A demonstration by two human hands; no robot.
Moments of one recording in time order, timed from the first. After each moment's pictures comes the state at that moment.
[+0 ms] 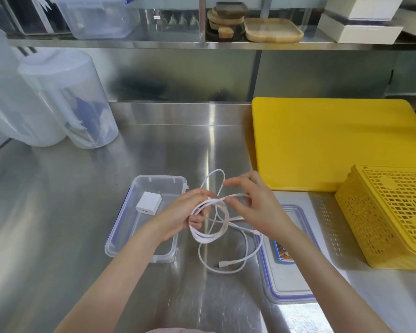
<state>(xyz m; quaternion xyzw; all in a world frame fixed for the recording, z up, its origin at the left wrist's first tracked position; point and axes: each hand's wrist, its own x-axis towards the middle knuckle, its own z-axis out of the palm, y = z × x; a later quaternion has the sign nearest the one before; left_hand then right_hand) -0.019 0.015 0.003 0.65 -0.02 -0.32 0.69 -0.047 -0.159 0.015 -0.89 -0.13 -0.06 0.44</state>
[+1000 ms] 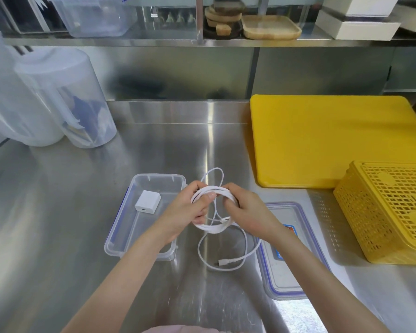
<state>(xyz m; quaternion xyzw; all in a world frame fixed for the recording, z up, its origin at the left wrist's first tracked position) -0.031 0.011 0.002 0.69 -0.06 -0.21 0.69 -0.046 -0.147 0.002 -0.88 -0.10 0.03 0.46</state>
